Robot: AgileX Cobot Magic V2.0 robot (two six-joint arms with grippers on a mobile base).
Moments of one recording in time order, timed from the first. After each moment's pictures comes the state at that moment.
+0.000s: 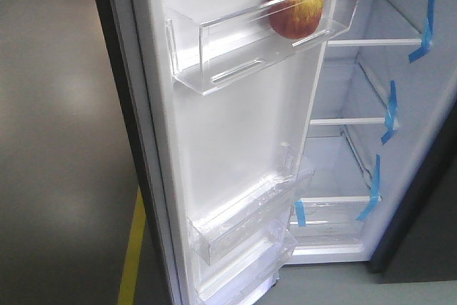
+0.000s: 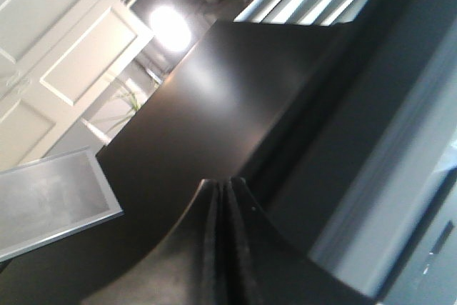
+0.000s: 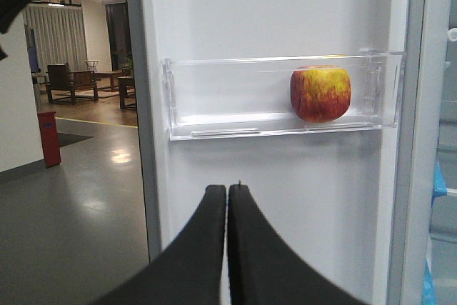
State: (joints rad) left arm -0.06 1.01 -0.86 0.46 -0.51 -1.33; right arm 0.05 0.12 -0.47 1.05 0.55 -0.89
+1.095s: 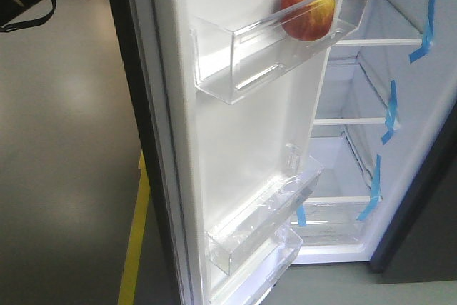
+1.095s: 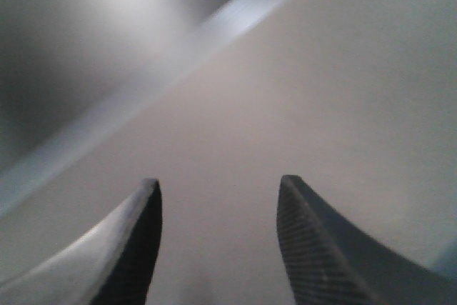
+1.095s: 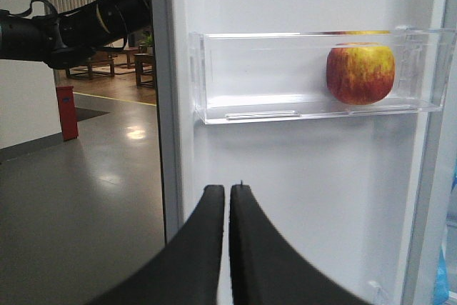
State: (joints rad) left arm -0.08 1.72 -1.47 1.03 -1.05 -2.15; right arm 0.05 0.12 -0.47 1.03 0.63 -0.89
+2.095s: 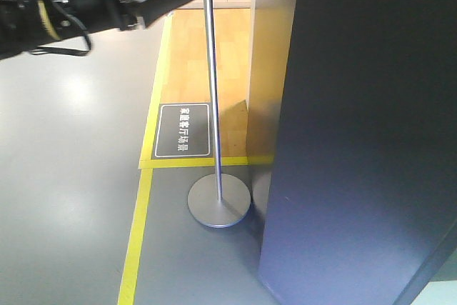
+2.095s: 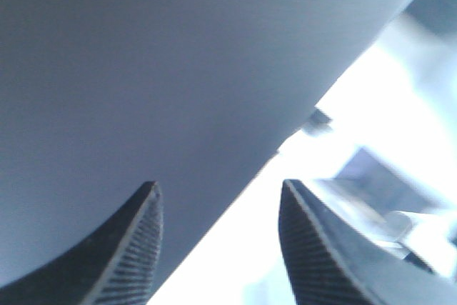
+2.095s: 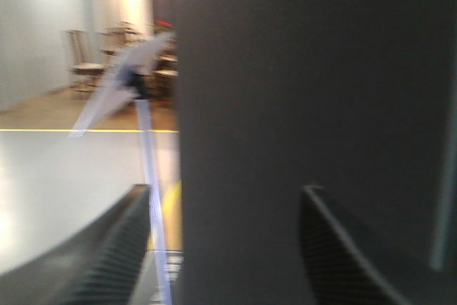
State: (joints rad) left arm -0.13 1.72 -1.47 1.38 -1.15 -2.10; right arm 0.05 0.60 -0.57 0.95 0.02 -0.95
